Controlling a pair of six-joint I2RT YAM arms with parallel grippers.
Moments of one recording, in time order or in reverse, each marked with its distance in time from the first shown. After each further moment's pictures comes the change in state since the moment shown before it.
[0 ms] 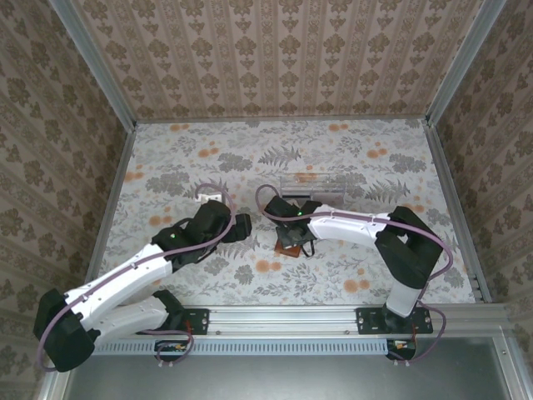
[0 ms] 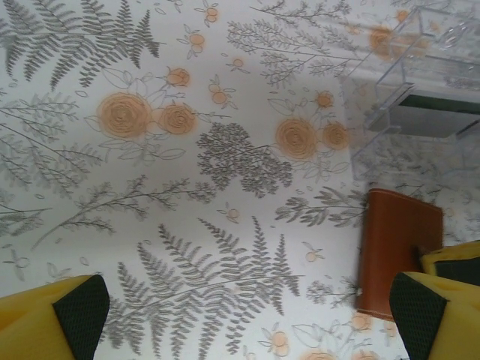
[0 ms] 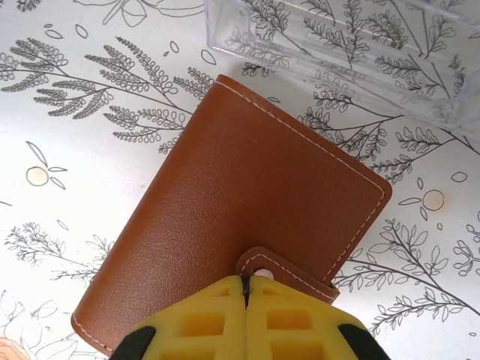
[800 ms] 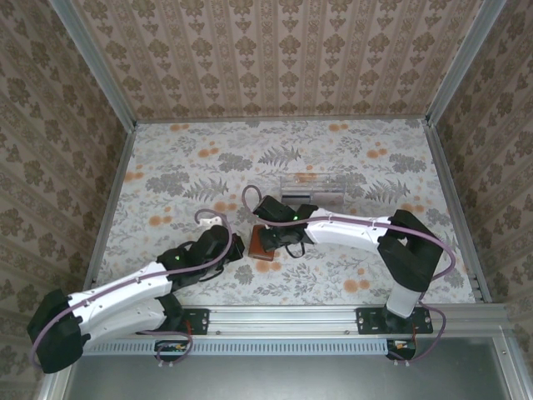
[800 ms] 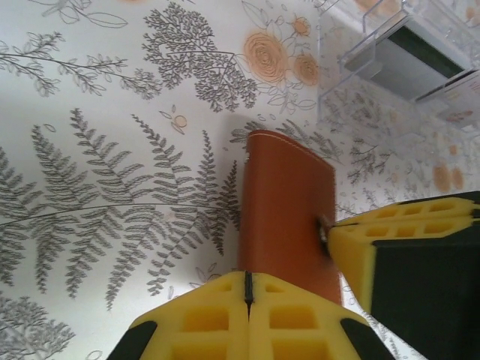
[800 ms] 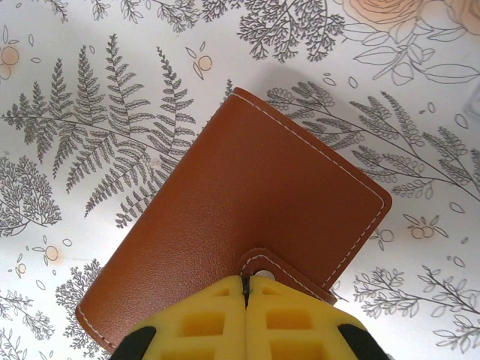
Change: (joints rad) left arm -0.121 -0.088 -0.267 0.246 0.068 -0.334; right arm 0.063 -0.002 0.035 0.181 -0.204 -0.074
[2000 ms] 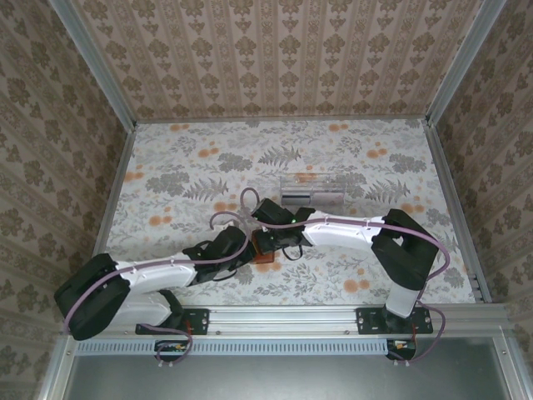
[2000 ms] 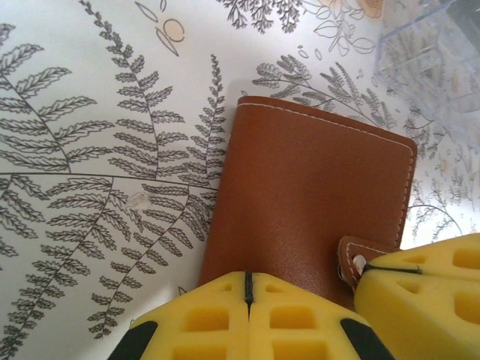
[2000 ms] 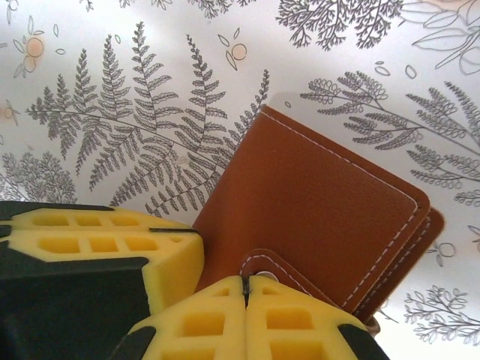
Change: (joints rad) left arm 0.016 0.343 -0.064 0.329 0.121 -0.120; right arm 0.000 0.019 -0.039 0.092 -0.068 0.026
